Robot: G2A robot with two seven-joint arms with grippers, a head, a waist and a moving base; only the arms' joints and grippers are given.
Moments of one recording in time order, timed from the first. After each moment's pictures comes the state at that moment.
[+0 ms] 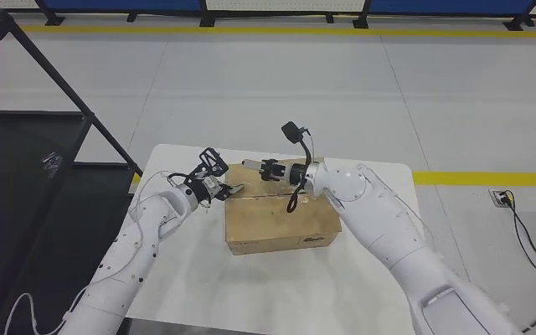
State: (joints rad) left arm 0.62 -1.16 -1.05 -1.11 1.46 -0.49 -0.03; right arm -0.24 -1.48 0.75 -0.65 0.15 -0.40 0.72
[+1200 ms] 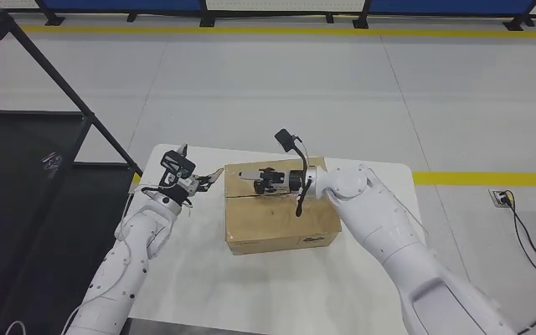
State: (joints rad) left arm 0.78 -1.15 -1.23 -1.16 1.46 -0.25 0.26; right arm -0.21 -1.54 0.79 -0.52 0.28 -0.48 0.99
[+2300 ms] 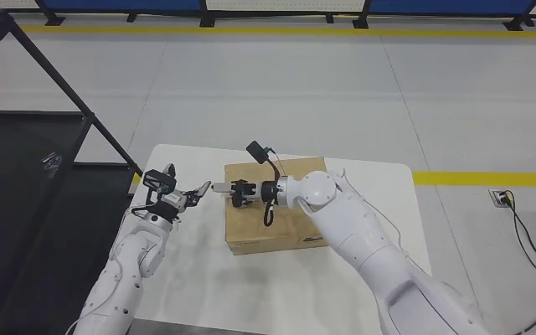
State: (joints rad) left arm 0.88 -1.15 -1.28 -1.11 1.33 -0.27 0.31; right arm -0.20 -1.67 0.72 -0.44 0.27 -0.41 0.90
